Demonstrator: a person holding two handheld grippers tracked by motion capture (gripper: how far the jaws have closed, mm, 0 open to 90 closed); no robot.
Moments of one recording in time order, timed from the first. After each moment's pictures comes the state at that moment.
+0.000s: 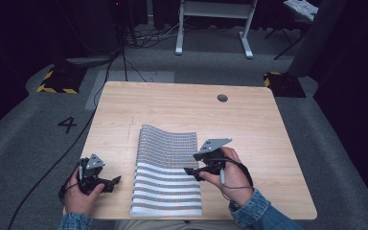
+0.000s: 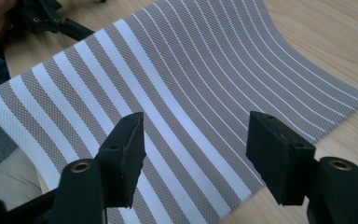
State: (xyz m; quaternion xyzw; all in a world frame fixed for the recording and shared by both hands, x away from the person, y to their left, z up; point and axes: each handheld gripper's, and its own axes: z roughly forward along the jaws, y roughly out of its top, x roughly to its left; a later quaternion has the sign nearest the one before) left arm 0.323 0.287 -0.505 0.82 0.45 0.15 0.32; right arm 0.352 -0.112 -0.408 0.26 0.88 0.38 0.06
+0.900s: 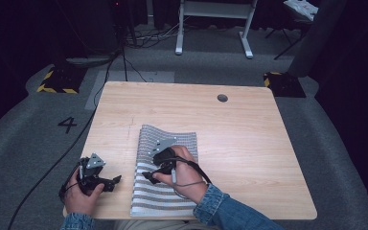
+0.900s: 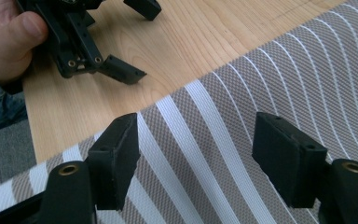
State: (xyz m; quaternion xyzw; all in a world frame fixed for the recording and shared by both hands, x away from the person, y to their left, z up) left arm 0.325 0.286 -0.504 0.82 0.45 0.16 0.31; right arm 0.355 0.011 -0.425 0.22 0.91 0.36 0.04
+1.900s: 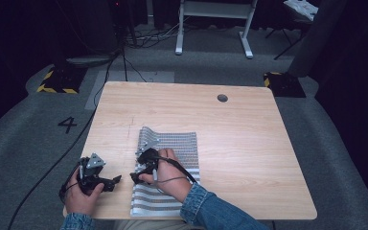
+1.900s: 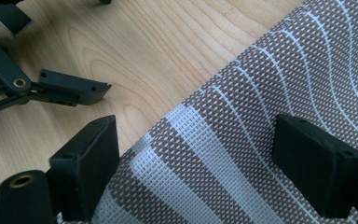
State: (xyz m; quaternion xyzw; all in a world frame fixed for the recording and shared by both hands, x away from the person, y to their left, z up) left arm 0.325 0.287 -0.504 0.82 0.45 0.15 0.32; right arm 0.371 0.057 -0.471 0.30 0.89 0.32 0.04
